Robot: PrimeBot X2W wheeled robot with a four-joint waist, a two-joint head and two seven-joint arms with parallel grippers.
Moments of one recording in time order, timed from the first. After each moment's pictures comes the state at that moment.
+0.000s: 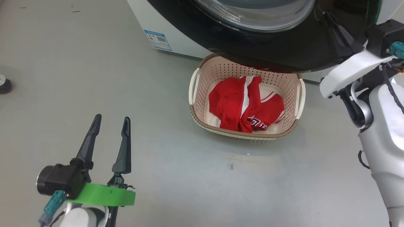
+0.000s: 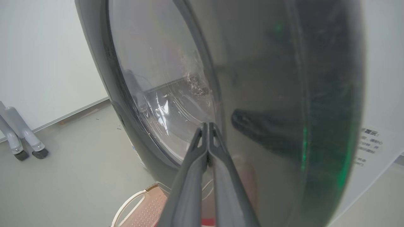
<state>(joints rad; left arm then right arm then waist) -0.08 0.10 -0.23 -0.05 -0.40 0.00 -0.25 -0.65 -0.26 0.26 0.32 0.34 0.11 -0.01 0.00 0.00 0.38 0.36</state>
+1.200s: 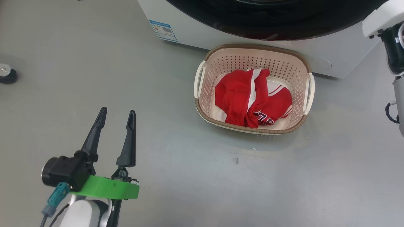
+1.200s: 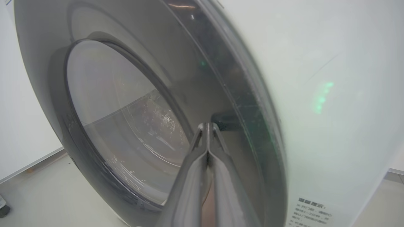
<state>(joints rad) -0.13 0.07 -0.23 -0.01 -0.39 -0.03 -0.25 -0.93 -0.30 0.18 0.55 0.37 0.08 -0.08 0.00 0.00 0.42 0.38</state>
